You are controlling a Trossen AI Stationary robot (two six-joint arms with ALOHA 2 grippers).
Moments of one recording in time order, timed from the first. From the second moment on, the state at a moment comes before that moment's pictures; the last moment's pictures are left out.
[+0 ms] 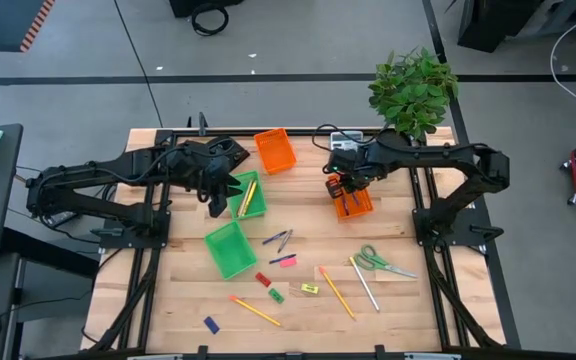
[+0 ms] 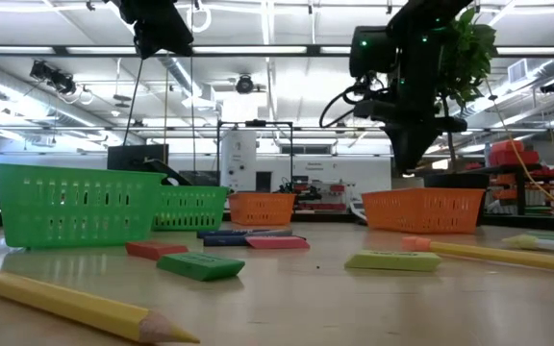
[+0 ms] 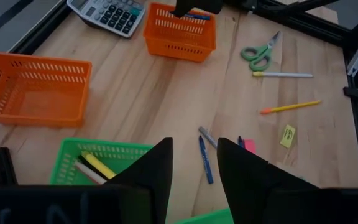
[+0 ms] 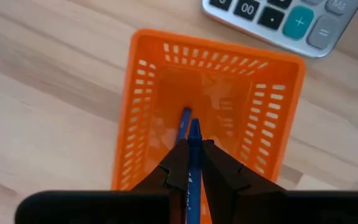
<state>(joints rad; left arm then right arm) 0.17 1.05 1.06 -0.68 0.02 -0.22 -0.30 1.51 1.08 -0.92 0.13 0.89</state>
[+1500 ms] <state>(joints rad) 0.16 1.05 1.06 -0.67 -0.18 -0.22 -0.03 1.51 1.29 -0.78 0.18 1.17</state>
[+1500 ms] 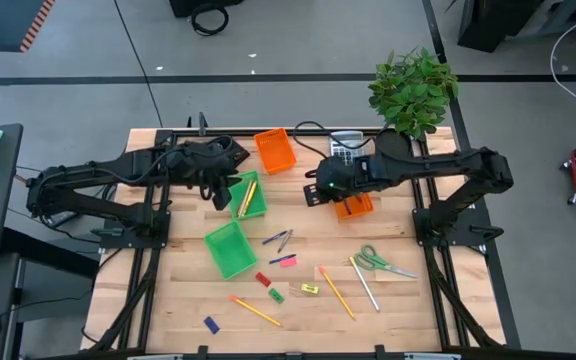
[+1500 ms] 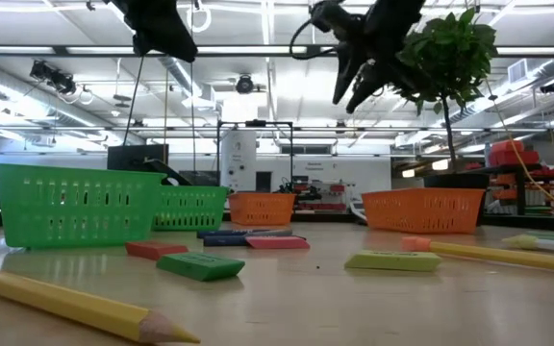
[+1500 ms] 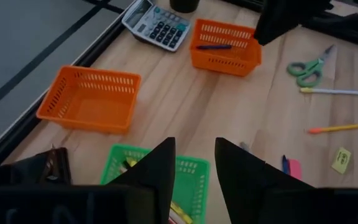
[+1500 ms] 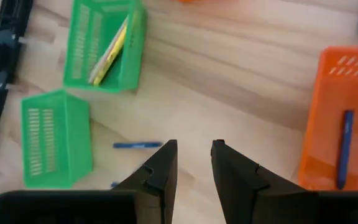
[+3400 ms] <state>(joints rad) -0.14 1.32 1.29 -0.64 0.08 -0.80 0.73 1.52 0.97 -0.76 0.09 1.88</state>
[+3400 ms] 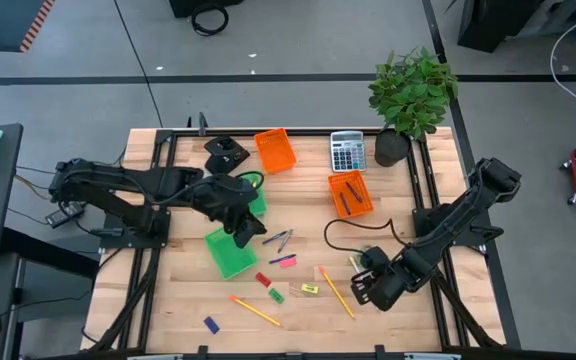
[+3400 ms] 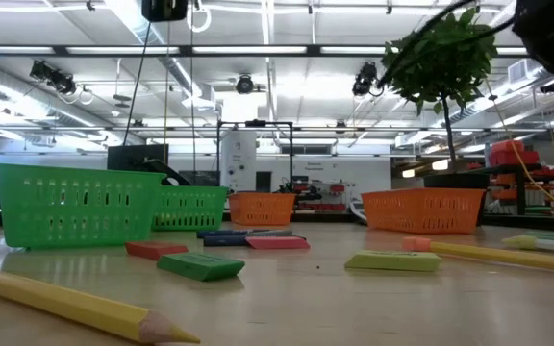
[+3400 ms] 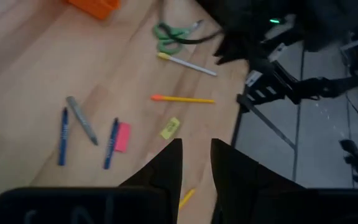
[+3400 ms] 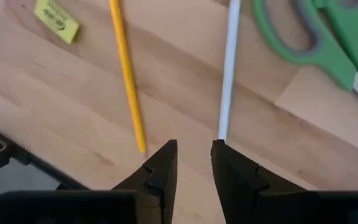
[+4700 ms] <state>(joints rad) -0.19 1.33 1.33 -0.42 -0.12 -0.77 0.73 1.67 0.79 -0.48 0.28 1.84</state>
